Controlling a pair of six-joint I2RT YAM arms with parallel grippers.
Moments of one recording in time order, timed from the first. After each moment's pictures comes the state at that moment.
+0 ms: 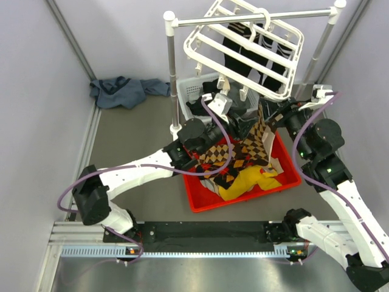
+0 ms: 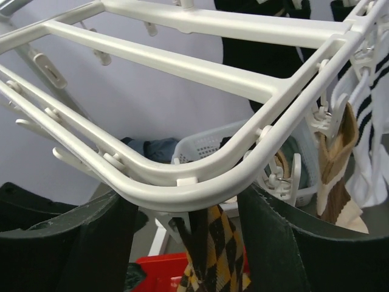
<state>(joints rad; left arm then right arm) -1.01 1.52 1.22 0.56 -0.06 -0.21 0.44 0.80 1.01 -0.03 0.14 0.41</state>
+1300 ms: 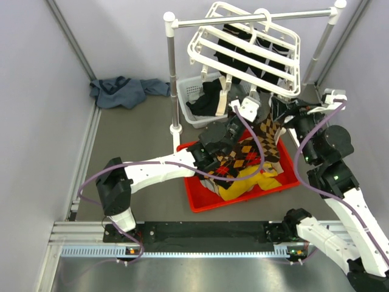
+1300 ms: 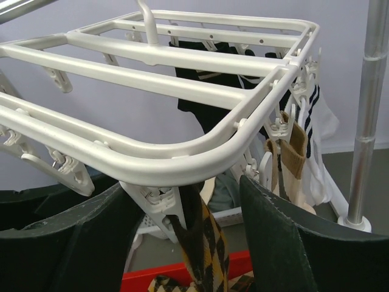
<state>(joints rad) -1.12 1.71 1.41 0.71 -0.46 0.31 0.44 0.74 1.01 -0.04 0.27 0.26</state>
